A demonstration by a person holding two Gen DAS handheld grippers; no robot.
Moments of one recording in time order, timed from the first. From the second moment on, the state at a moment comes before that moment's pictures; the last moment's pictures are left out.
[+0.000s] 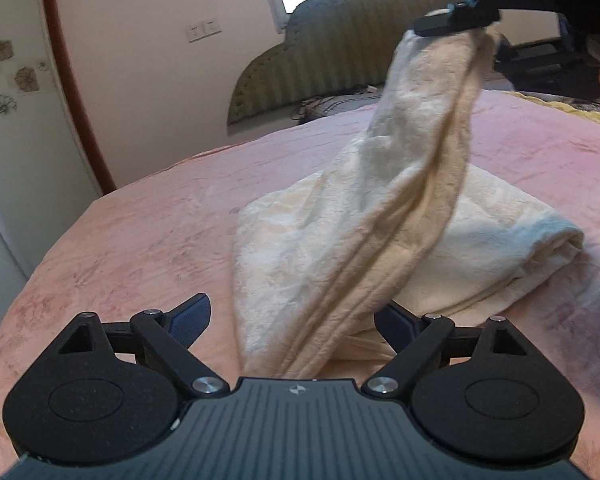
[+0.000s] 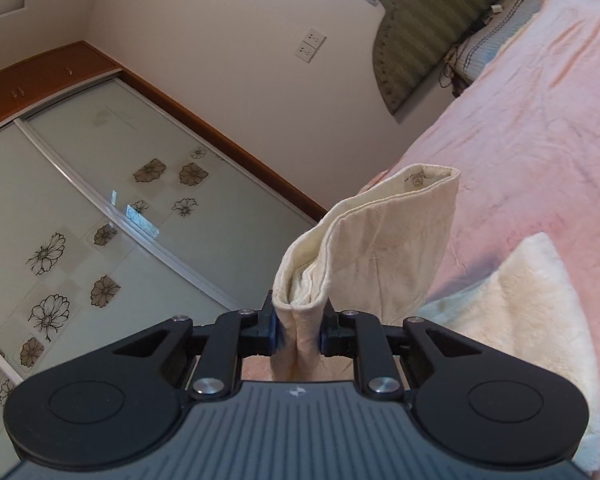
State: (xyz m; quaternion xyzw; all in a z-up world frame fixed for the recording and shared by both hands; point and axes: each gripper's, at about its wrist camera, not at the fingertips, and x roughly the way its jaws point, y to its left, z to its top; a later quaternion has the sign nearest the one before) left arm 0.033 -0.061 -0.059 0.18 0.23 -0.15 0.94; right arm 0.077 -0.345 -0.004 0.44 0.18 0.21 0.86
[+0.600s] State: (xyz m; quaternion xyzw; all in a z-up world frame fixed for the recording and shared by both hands) left arm 0.042 -0.030 -0.031 0.04 0.27 -0.14 0.95; right arm 0.077 -0.331 0.014 0.42 0.16 0.27 0.85
